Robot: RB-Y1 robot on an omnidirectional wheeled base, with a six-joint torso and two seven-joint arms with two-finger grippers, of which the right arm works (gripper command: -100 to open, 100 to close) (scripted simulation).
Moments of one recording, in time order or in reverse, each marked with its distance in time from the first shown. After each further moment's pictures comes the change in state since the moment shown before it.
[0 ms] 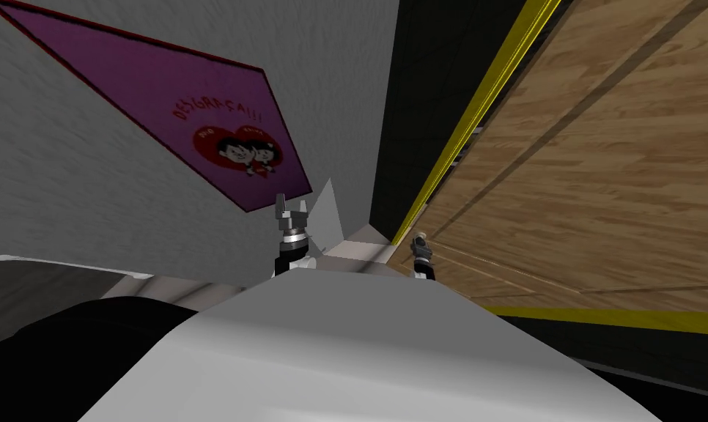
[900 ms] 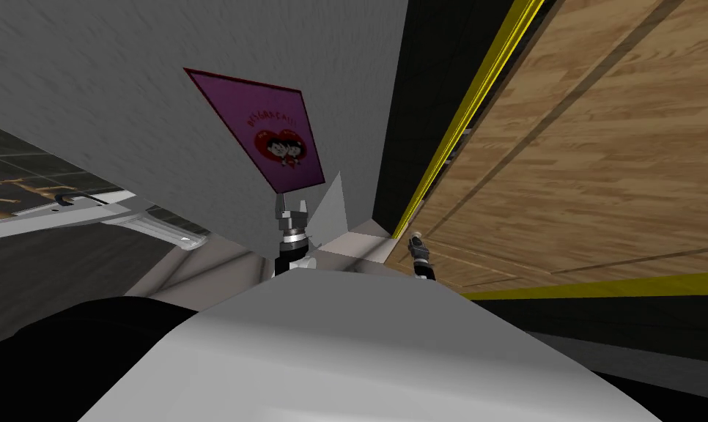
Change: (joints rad) arm 0.026 -0.041 0.094 -0.014 0.056 -0.023 -0.094
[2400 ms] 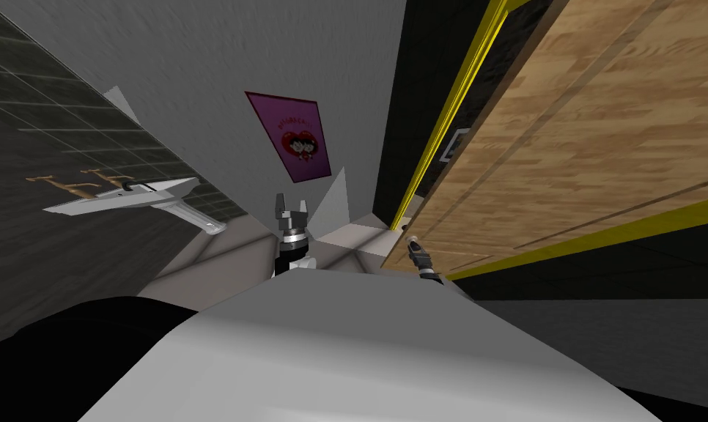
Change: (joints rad) arm 0.118 -0.121 0.166 -0.050 0.114 -0.141 -0.180
